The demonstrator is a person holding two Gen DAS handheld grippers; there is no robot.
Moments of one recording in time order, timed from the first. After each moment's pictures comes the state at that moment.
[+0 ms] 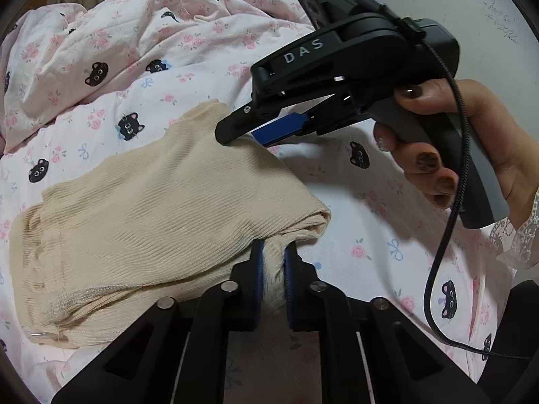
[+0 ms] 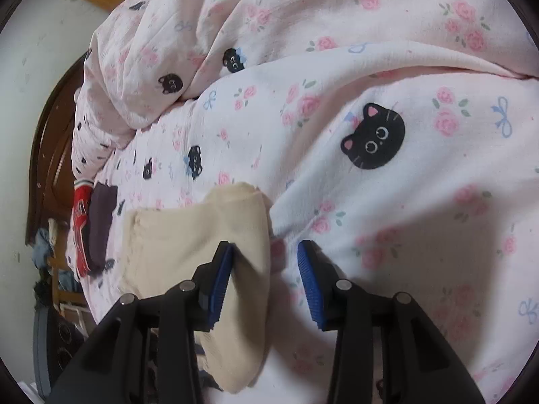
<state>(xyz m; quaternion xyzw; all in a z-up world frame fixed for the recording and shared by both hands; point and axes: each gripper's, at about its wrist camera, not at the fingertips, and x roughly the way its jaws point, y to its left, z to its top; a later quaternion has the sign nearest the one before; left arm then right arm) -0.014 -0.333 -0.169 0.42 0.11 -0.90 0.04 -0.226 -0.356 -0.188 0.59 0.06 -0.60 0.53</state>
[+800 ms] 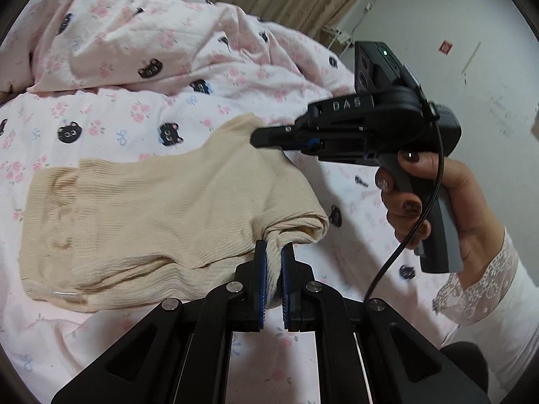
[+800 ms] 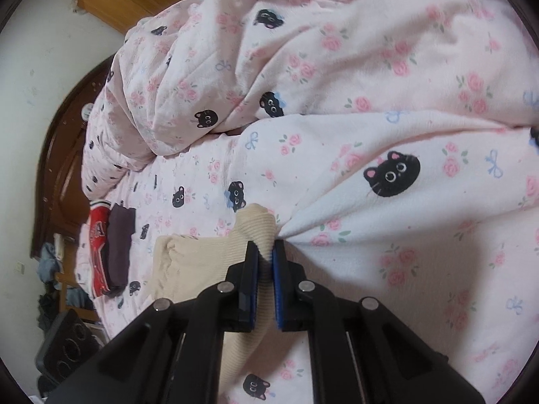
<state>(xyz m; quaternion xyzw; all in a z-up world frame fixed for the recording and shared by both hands) 0.036 -0.373 -0.134 0.33 0.27 -0.90 0.03 -0.212 -0.365 -0.138 0.56 0.05 -0.63 0.53</state>
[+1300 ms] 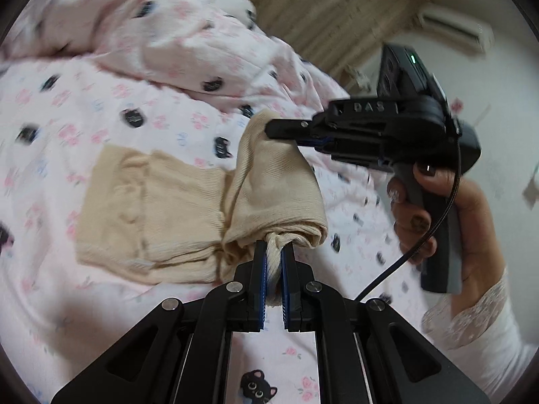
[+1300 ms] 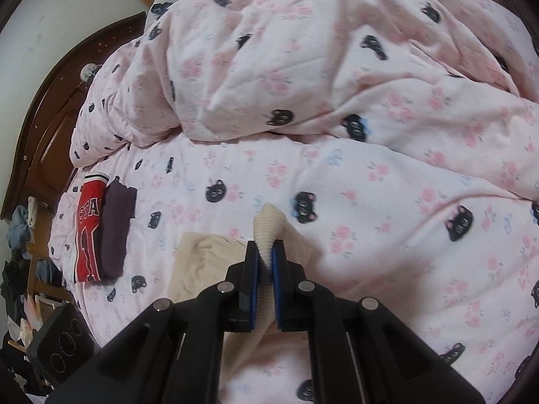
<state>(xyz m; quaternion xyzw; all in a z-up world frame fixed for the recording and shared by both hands) 0.103 -0.408 -0.141 0.25 0.39 -0.88 0.07 -0.136 -0.421 -0.092 0.52 0.14 -0.65 0.54</state>
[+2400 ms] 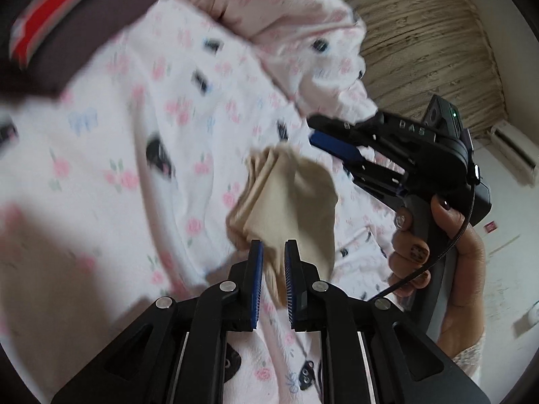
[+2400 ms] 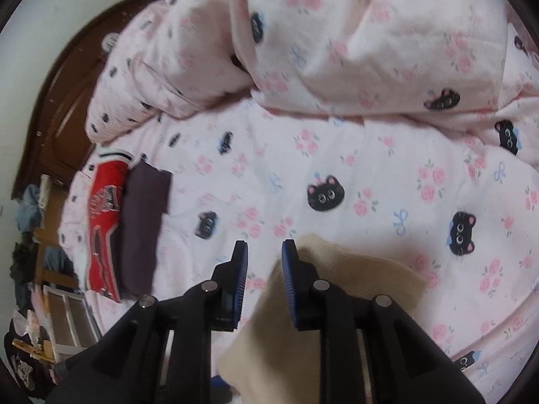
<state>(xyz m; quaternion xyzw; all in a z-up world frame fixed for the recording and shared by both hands) 0.195 -0.445 -0.175 0.19 0.52 -0.80 0.22 -0.056 -0.515 -0.123 0.53 0.15 -0.60 0.59</state>
